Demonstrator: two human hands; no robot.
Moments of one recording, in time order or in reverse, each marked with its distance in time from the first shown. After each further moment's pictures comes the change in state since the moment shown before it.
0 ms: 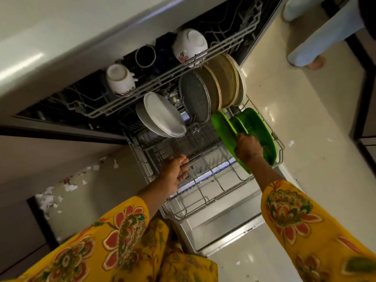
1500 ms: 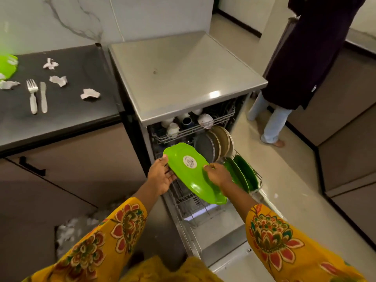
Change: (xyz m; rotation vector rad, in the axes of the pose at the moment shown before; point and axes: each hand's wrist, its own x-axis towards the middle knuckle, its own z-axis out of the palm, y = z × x) left_hand -0.265 -0.035 -0.157 -0.376 -0.173 0.493; right_hand -0.325 -0.111 -0.037 0.651 0.168 -0.180
